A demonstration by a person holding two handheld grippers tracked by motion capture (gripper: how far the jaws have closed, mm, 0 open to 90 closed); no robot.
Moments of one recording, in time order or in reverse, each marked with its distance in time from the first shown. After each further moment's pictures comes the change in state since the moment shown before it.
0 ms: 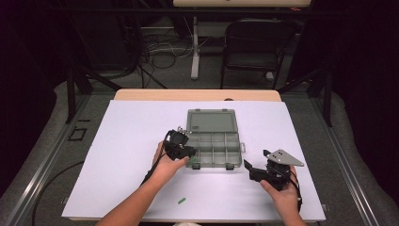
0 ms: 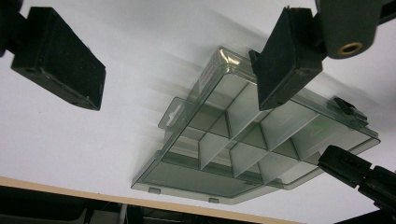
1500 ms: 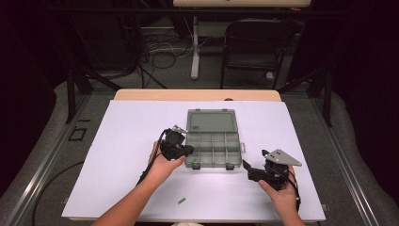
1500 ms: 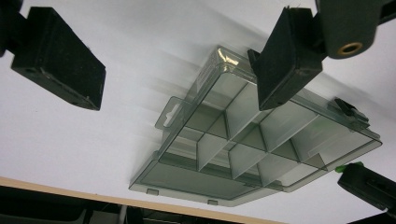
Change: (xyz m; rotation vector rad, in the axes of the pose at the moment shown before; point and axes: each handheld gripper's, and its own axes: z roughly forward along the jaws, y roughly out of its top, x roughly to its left) left arm -0.002 0.000 -0.020 -0.033 -0.018 0.009; right arm 0.003 0.000 0.004 -0.004 -0.011 -0.008
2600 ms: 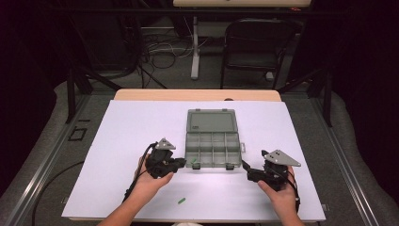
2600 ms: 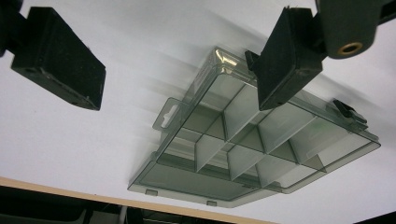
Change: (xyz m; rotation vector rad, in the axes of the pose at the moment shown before) left arm -0.018 -0.041 -0.048 -0.068 -0.029 0.044; right arm 0.002 0.000 -0.002 0.016 0.005 -0.007
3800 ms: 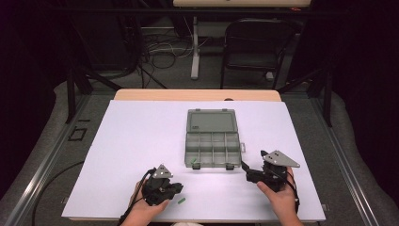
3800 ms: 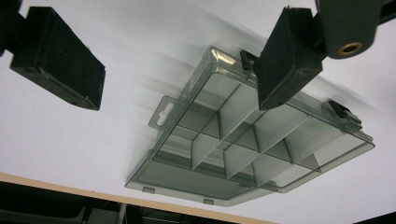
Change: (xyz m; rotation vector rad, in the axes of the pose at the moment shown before) left arm -0.021 -0.070 0.005 0.059 -0.030 0.024; right arm 0.005 0.001 -0.001 -0.013 -0.002 -0.012
